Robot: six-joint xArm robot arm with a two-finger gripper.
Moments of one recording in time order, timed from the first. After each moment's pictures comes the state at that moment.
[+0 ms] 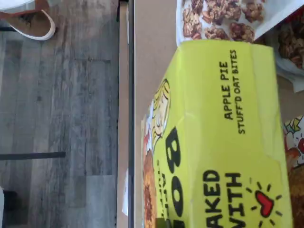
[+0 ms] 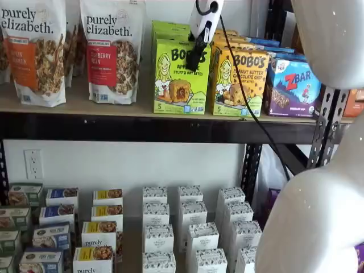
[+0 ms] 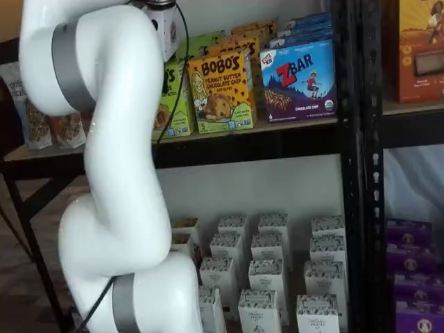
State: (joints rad) arm 0.20 -0.16 -1.51 0.24 1.47 -1.34
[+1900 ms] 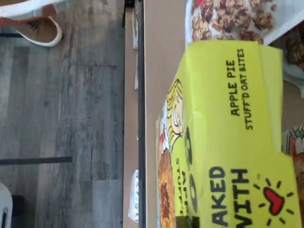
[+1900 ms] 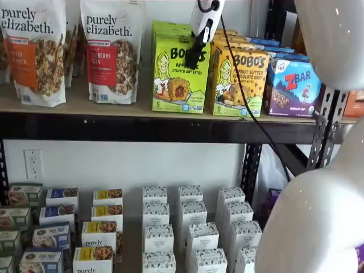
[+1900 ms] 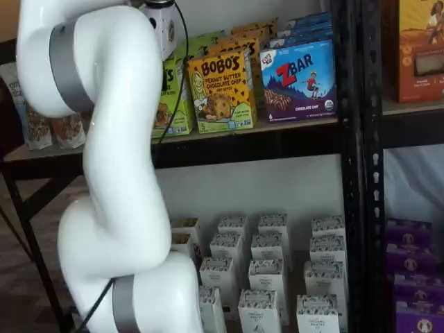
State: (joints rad) arm 0.20 -0.18 -1.51 0.26 1.49 -1.34
